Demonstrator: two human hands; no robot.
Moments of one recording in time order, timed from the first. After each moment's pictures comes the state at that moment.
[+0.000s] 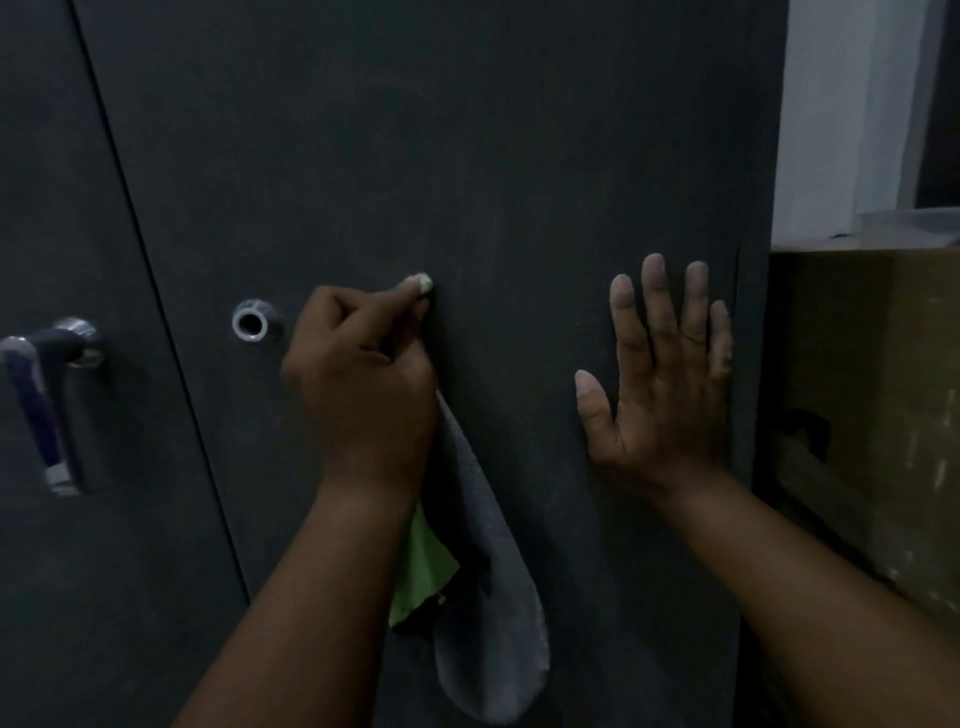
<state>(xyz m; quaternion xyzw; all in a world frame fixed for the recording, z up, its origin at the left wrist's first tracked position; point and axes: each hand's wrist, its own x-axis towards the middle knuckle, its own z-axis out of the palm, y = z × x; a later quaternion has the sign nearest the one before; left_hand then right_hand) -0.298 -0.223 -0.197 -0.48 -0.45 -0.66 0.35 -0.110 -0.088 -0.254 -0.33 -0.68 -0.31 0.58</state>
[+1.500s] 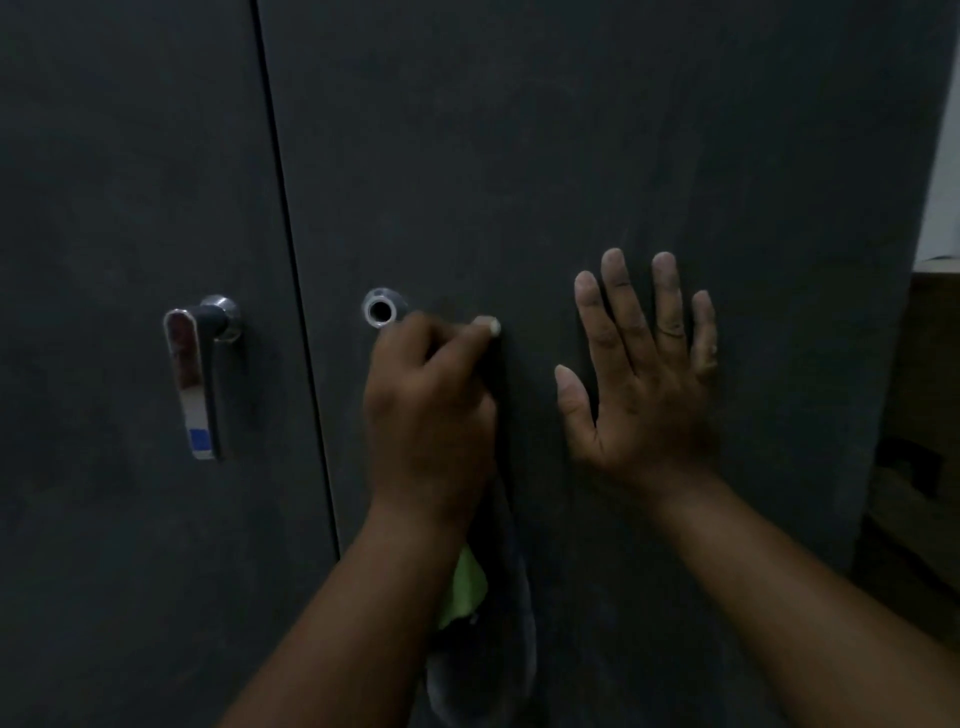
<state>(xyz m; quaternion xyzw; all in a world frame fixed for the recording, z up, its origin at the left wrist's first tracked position) -0.339 -0.260 -0.218 -0.52 -0.50 -0.55 0.41 -0.199 -0.131 -0.234 -0.28 -0.70 -0.32 0.57</state>
